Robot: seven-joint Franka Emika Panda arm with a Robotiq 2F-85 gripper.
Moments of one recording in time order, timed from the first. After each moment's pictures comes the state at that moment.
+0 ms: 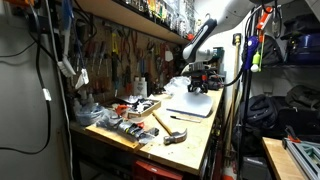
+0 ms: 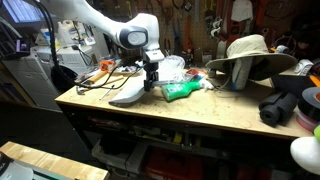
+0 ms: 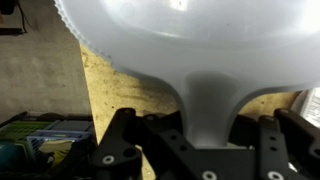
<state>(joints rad) -0.33 0.46 -0.34 -1.79 0.12 2.14 0.90</state>
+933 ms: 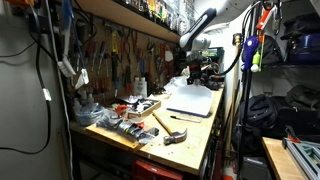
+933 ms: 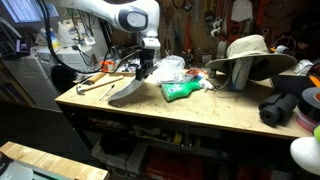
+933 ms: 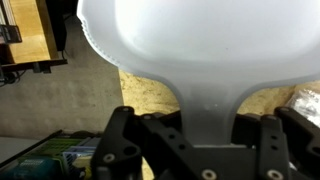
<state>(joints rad) -0.32 0.44 -0.35 -1.66 0.13 1.84 0.98</state>
